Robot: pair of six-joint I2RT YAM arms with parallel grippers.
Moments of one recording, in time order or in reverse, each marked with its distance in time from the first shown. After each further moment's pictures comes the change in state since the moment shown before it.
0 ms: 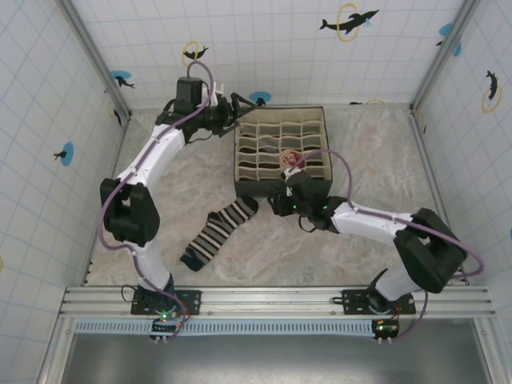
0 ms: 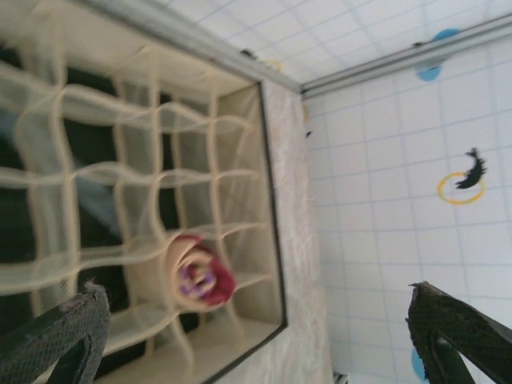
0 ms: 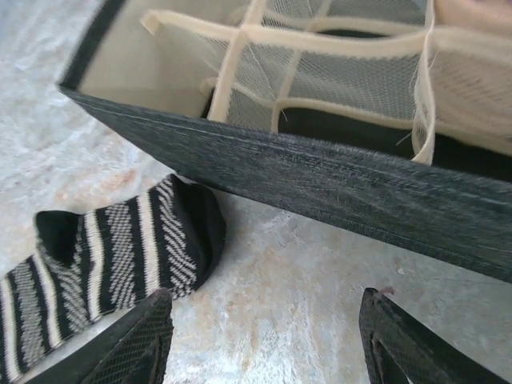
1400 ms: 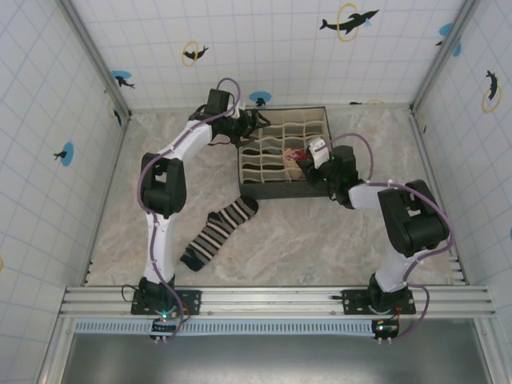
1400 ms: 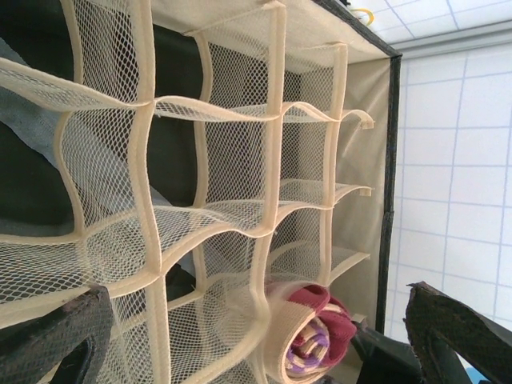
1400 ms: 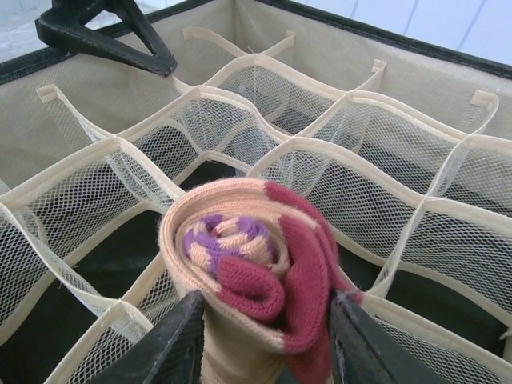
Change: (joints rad) left arm -0.051 0.464 0.333 -0.040 0.018 0.005; right arm -0.477 0.183 -0.022 0.544 -0.372 -0.669
